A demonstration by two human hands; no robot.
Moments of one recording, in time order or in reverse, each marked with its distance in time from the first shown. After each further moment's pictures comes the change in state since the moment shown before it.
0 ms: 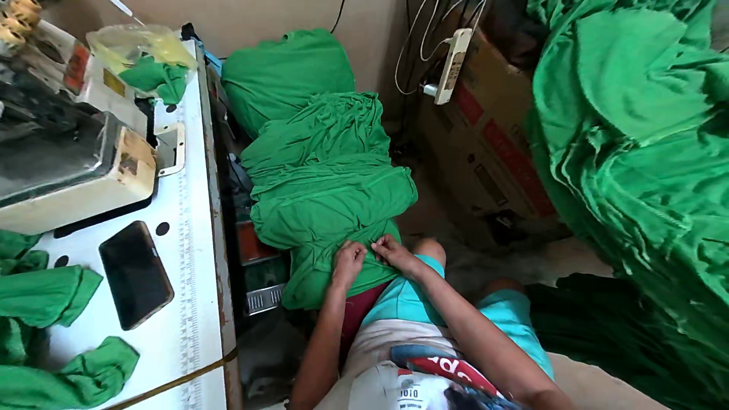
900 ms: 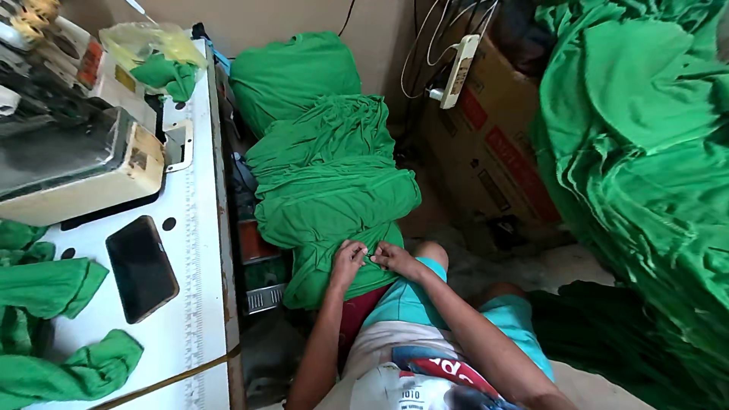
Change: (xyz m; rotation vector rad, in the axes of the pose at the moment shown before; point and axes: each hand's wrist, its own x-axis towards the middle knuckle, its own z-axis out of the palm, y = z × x) left_hand -0.001 -0.010 0.000 -0.258 0.053 0.013; right_hand 0.002 -0.002 -0.003 -0.273 -0.151 -0.036
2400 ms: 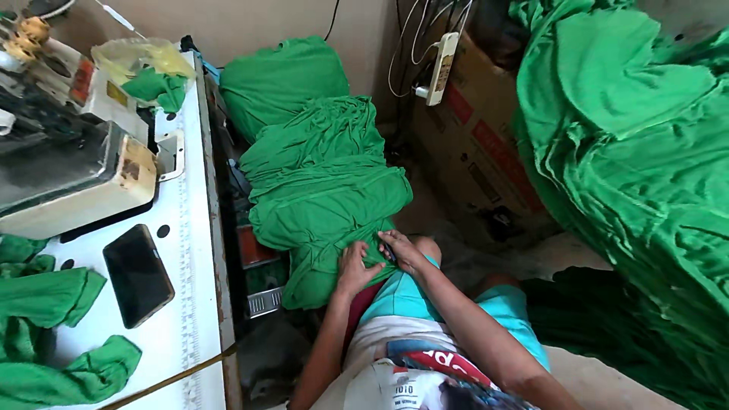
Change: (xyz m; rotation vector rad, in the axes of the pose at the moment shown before) left_hand -0.017 0.024 0.022 0.308 -0.074 0.021; right_hand 0.002 0.011 -0.005 0.783 0.320 0.070
